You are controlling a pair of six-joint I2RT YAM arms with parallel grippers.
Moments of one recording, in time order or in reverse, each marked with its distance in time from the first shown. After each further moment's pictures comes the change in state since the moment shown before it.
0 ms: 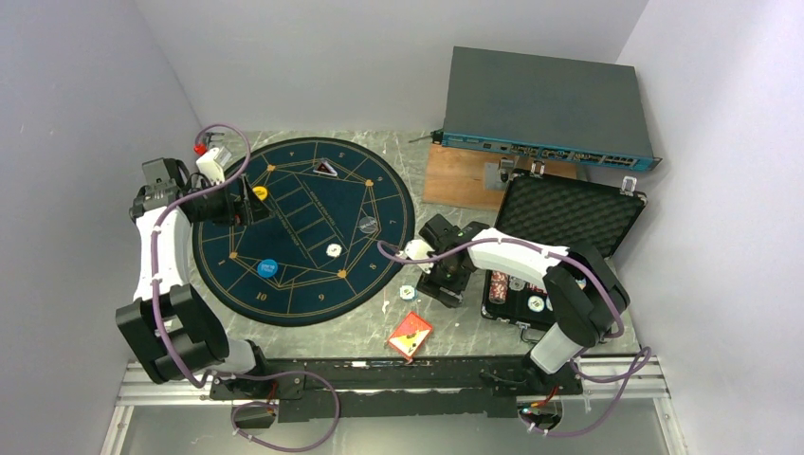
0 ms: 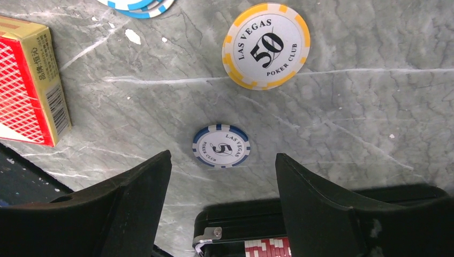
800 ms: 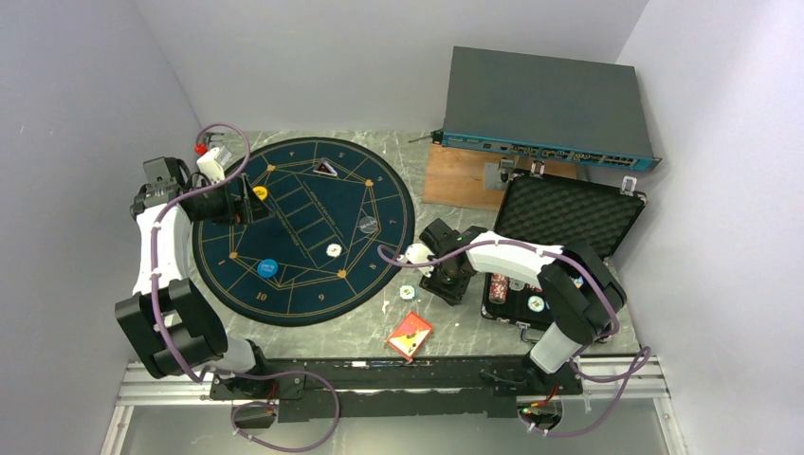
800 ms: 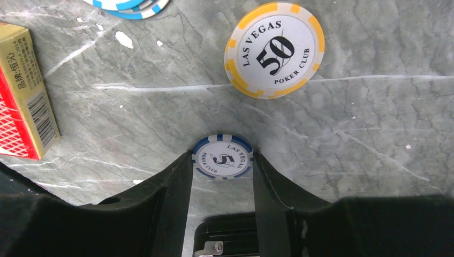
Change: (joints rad) left arm -0.001 0.019 0.010 -0.004 -0.009 -0.005; right arm 0.003 0.024 -0.051 0.064 0.001 0.002
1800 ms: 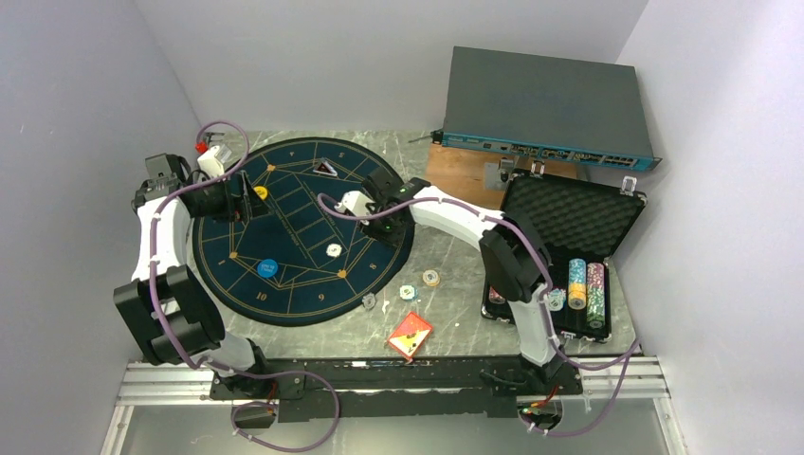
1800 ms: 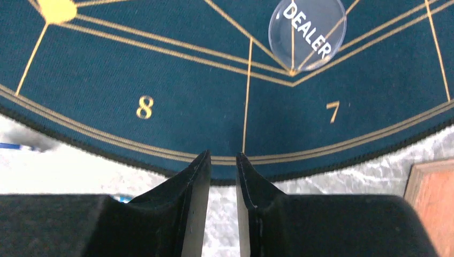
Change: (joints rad) left arm 0.000 0.070 0.033 0.006 -0.006 -0.005; right arm 0.053 0.427 0.740 -0.057 -0.065 -0.046
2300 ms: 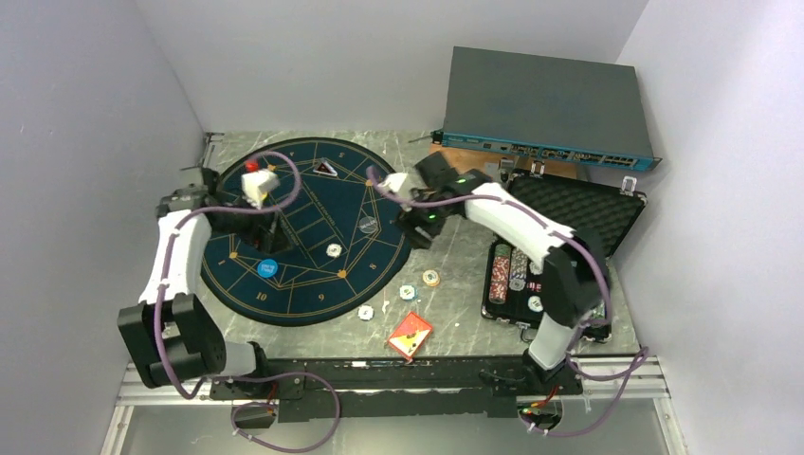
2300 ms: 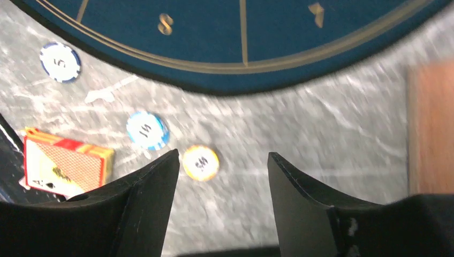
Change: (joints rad) left arm -0.109 -0.104 -0.084 -0.147 0.004 0.400; right arm -0.110 -0.257 -0.171 -0.038 -0.156 0.017
